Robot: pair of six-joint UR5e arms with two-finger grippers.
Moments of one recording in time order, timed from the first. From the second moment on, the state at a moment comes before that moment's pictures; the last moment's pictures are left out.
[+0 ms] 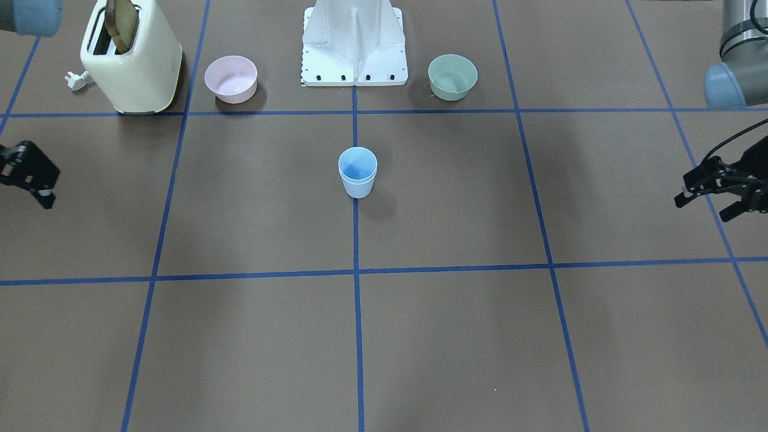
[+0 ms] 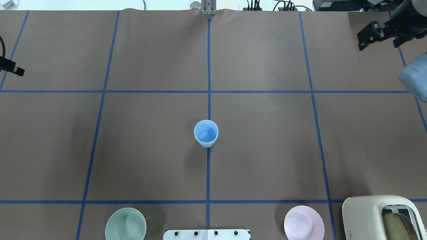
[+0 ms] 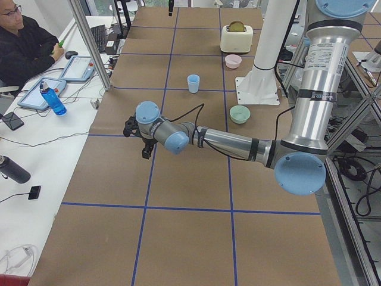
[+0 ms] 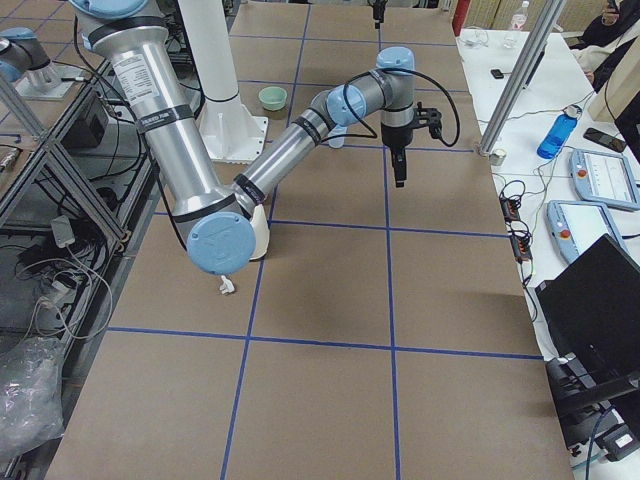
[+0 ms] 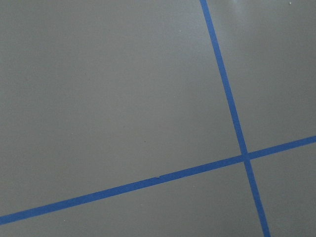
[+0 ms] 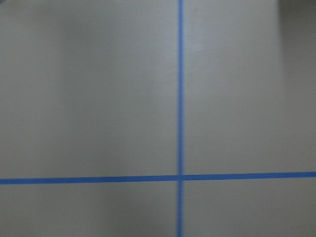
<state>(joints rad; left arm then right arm) -1.30 -1.70 -1.60 -2.02 -2.45 -0.37 1.22 -1.23 1.95 -1.84 2.12 0.48</state>
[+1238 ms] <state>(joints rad) -1.45 -1.59 -1.58 -2.02 -2.52 -0.18 1.43 -1.45 1.76 -1.58 2.23 0.20</state>
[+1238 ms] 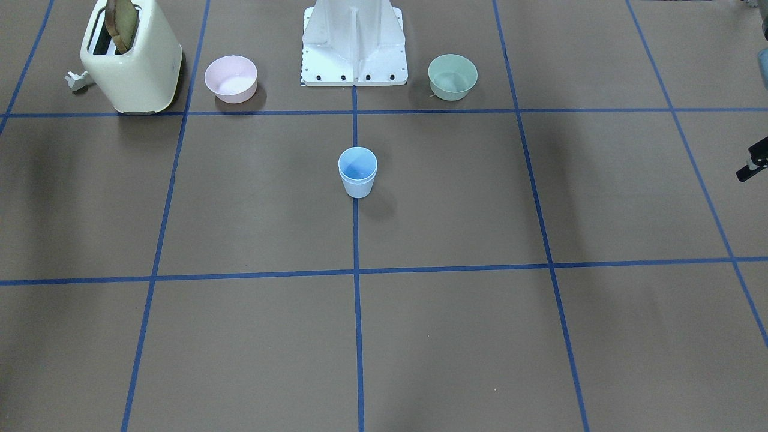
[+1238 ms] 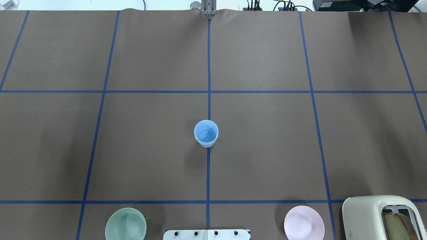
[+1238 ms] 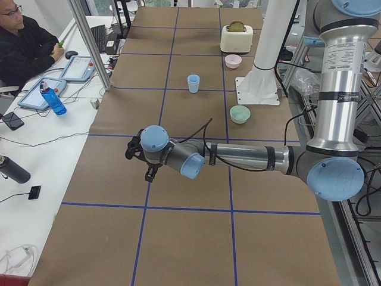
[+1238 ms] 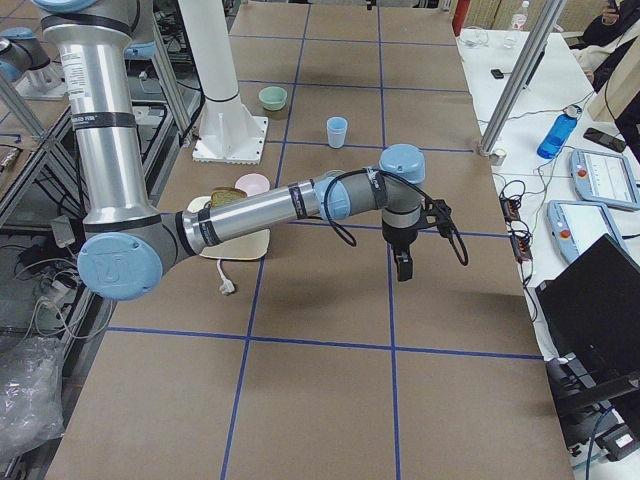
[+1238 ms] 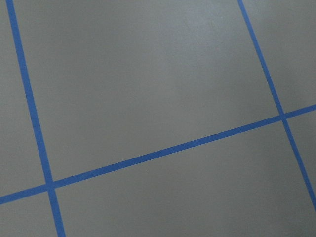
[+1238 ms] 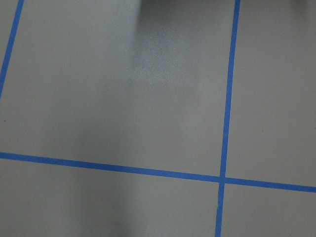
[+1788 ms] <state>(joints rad) -1.48 -1.59 -1.58 -2.01 -2.51 -0.19 1.43 -1.45 1.73 -1.57 2.30 0.20</state>
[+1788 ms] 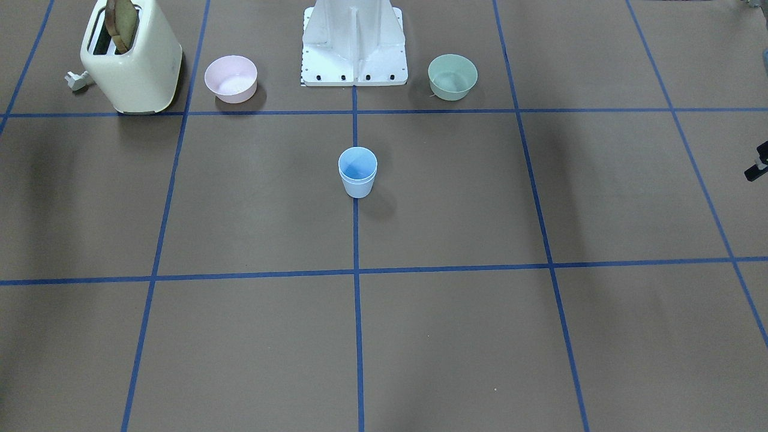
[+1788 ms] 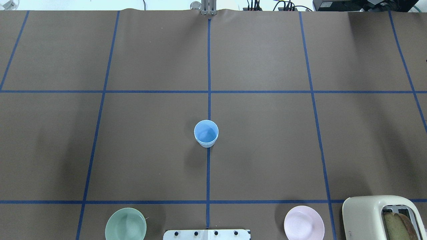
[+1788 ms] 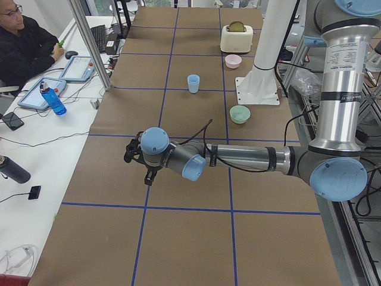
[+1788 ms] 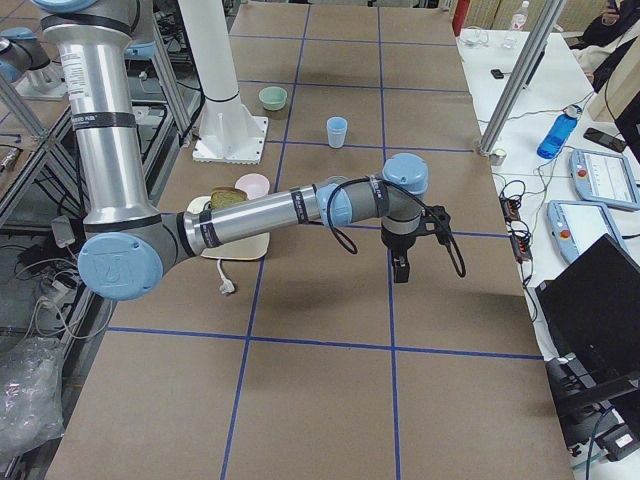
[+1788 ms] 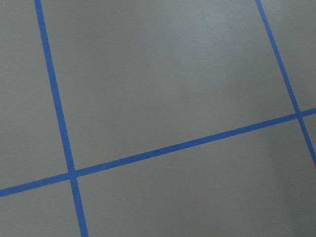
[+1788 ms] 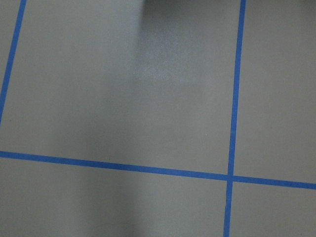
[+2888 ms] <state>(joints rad) -1.59 -1.57 -1.62 -1.95 -2.53 -0.19 1.44 -1.45 1.70 -1.57 2.32 0.20</state>
